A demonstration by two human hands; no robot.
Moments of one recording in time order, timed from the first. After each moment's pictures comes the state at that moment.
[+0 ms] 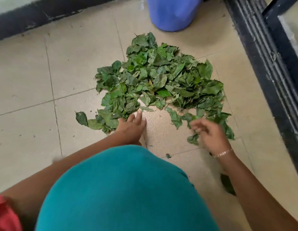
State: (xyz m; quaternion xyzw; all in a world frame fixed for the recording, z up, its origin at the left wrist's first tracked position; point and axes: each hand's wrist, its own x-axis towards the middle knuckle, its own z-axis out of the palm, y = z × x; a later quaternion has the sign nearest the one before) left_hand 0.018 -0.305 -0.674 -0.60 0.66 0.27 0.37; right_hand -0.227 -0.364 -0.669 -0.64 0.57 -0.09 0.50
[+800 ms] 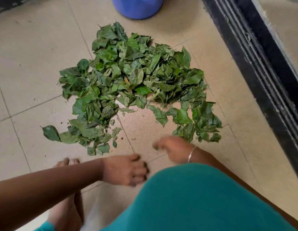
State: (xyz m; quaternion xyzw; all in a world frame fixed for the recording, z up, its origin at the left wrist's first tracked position) left_hand 0.029 -0.253 -0.733 -0.22 0.95 0.23 0.07; right_hand -0.185 -0.334 -0.693 -0.77 0.39 0.21 0.46
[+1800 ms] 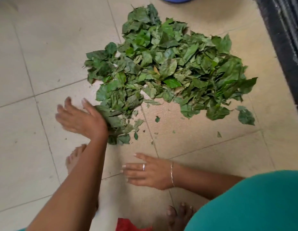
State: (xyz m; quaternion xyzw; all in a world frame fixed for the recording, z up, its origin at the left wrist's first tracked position) left_hand 0.106 -0.284 -0.735 -0.97 0.13 0.00 -0.22; right_hand -0.118 -0.252 -0.752 -0.99 -0.12 0.02 0.12
